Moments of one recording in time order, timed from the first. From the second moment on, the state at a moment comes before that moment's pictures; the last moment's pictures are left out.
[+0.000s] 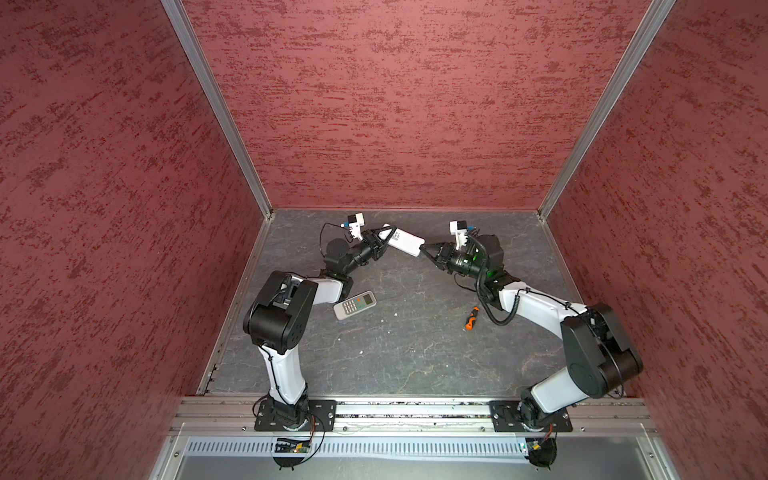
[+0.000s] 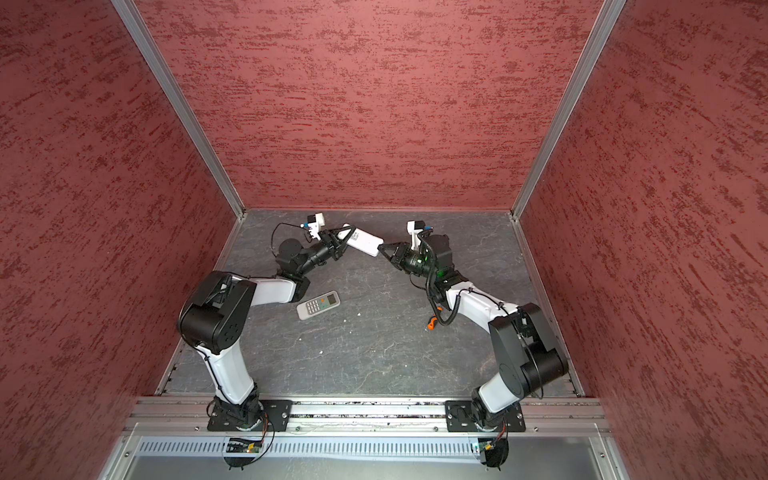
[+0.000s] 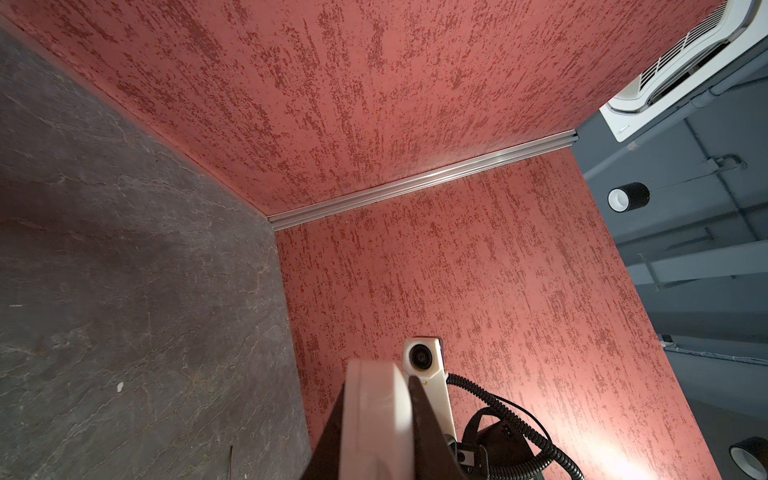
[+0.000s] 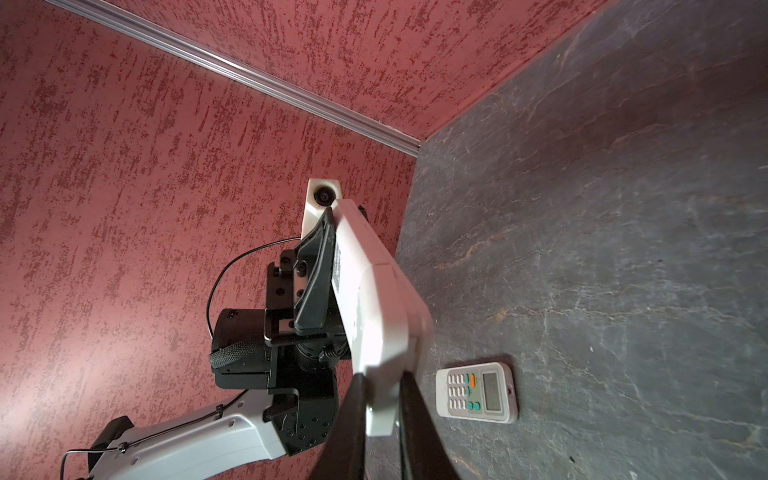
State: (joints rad) left arm -0.33 1.86 0.89 1.19 0.58 -1.46; right arm 0.40 1.56 0.87 0.55 -0.60 1.10
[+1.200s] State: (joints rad) left arm -0.33 1.86 0.92 1.12 0.64 -1.46; right arm 0.39 1.55 0.87 0.52 -0.65 1.06
